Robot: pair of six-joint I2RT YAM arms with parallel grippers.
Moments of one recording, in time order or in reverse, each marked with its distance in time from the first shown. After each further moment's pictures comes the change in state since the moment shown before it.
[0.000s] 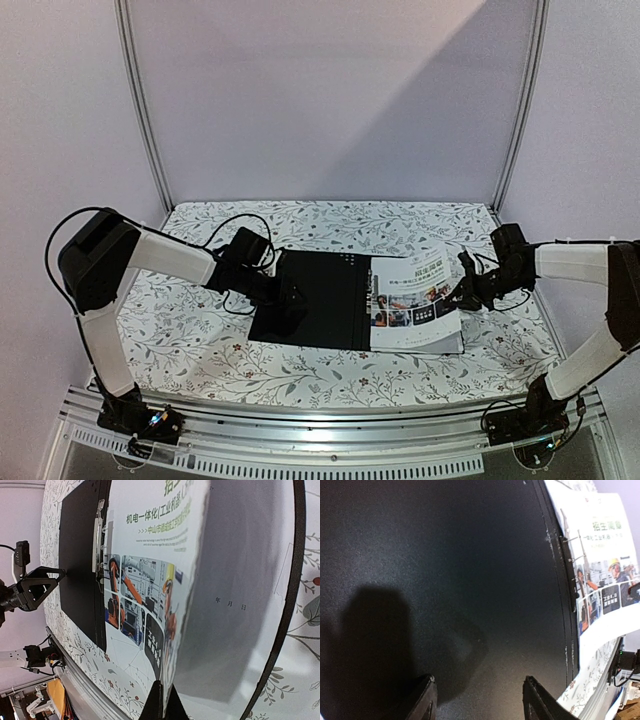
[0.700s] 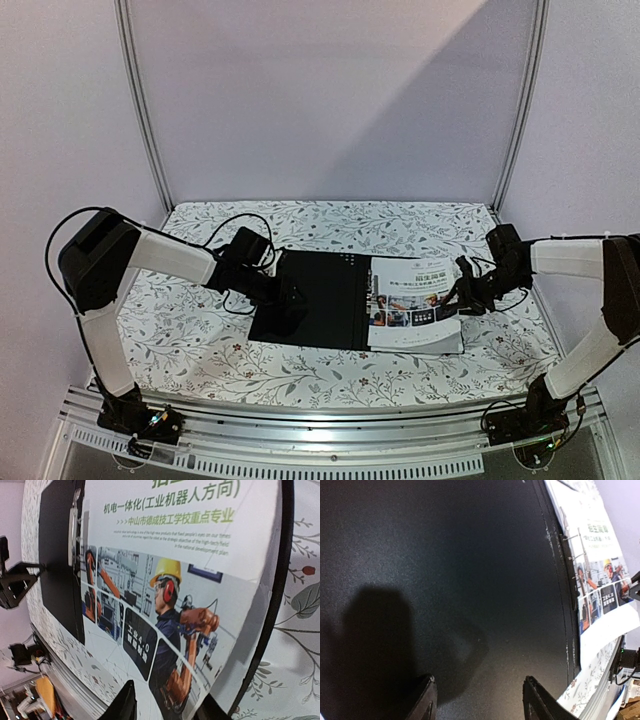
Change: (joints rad) left arm 0.000 0.001 0.006 -0.010 0.002 0.014; right arm 0.018 0.044 0.035 -0.079 0.064 -0.038
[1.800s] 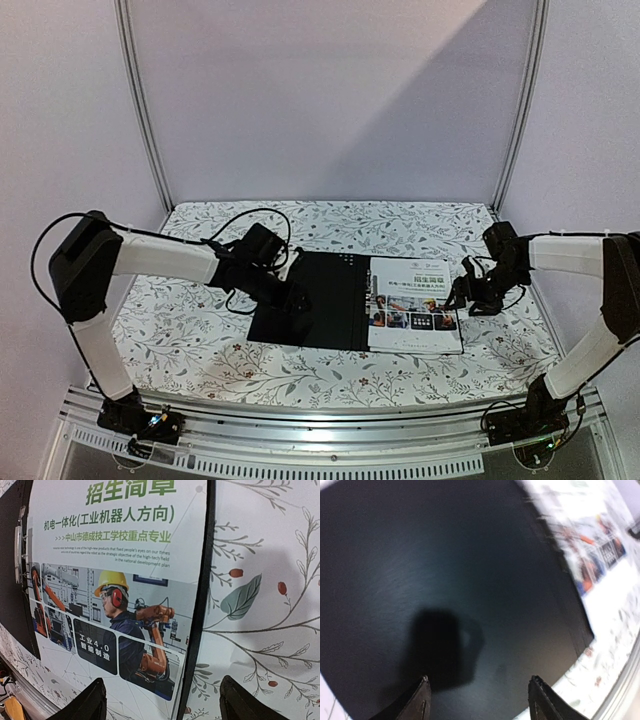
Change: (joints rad) left arm -0.120 -0.085 0.065 -0.187 -0.140 0.214; right arm 0.020 0.008 0.044 -0.080 0.265 -0.035
